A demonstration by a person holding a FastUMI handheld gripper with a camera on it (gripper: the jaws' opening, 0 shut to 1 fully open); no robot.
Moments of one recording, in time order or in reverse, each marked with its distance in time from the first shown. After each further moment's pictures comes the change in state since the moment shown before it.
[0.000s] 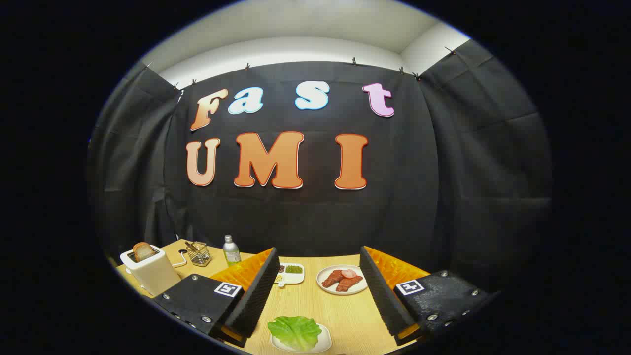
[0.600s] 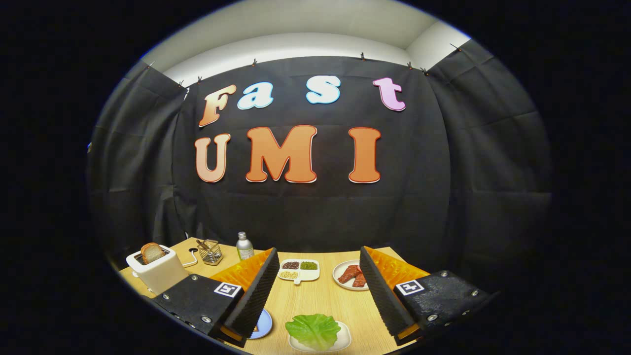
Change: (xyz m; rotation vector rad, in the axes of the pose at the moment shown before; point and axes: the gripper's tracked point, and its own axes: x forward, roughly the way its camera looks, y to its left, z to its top) arm 0.003 0.046 -0.018 0.022 0.058 0.076
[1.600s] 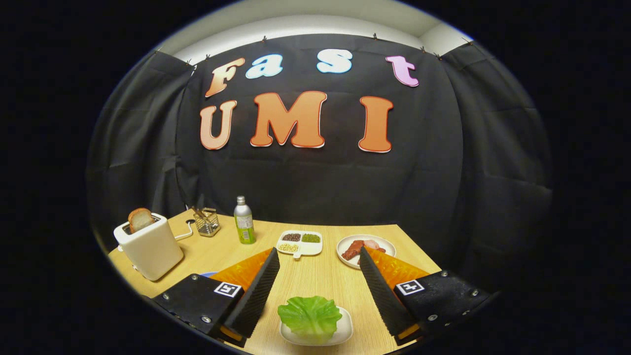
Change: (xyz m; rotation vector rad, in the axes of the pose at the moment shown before) arm 0.021 -0.004 -0.096 -0.060 0.174 0.028
